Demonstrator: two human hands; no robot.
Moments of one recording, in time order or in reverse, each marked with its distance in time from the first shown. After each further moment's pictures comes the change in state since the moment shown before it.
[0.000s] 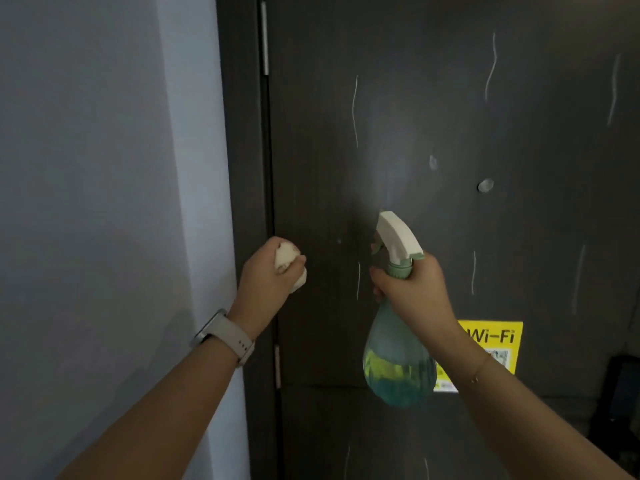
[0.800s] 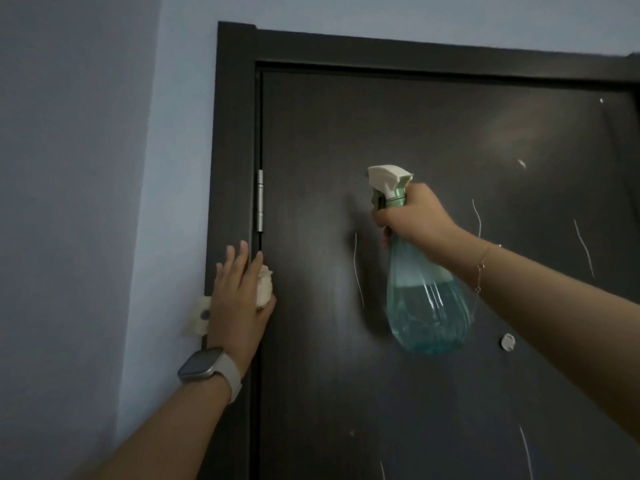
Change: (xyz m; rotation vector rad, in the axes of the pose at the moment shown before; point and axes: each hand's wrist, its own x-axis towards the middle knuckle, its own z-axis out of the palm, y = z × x) left_hand 0.253 -0.028 -0.026 0.444 0.365 0.625; right_hand 0.250 -0.156 0.005 -0.208 0.179 -0.268
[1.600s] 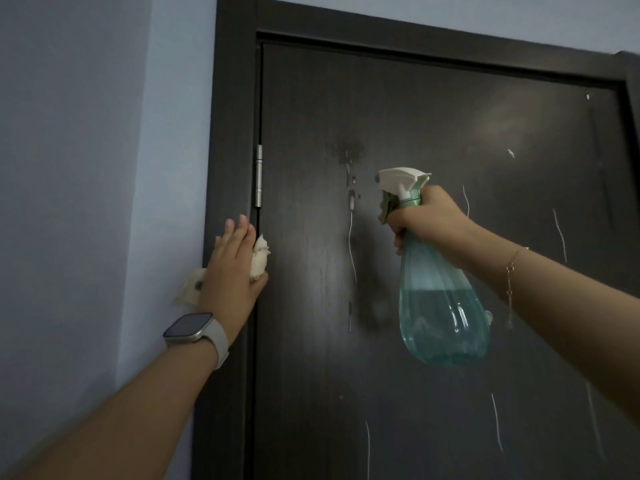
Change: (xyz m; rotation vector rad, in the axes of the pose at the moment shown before) left_hand 0.002 0.000 -0.016 0.003 -0.092 0.045; right_hand -0.043 -0.001 -0.019 -0.019 -0.092 0.149
